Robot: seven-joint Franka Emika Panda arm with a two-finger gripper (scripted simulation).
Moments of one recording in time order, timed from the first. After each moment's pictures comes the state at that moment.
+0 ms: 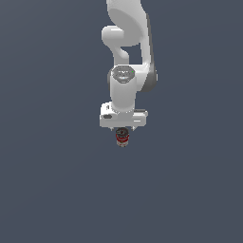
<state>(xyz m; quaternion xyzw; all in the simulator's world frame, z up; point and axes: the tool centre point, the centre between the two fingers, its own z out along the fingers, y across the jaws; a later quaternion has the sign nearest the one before) -0.034 0.006 0.127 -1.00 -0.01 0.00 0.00</state>
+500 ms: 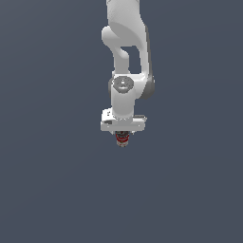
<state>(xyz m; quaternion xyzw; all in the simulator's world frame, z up) -0.036 0.006 0.090 -1.00 -0.01 0.00 0.00</state>
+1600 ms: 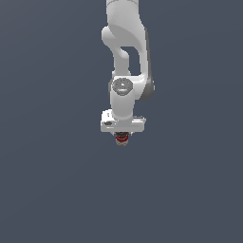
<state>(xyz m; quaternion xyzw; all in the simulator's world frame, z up) -0.036 0.004 0.083 -1.00 -0.01 0.00 0.00</state>
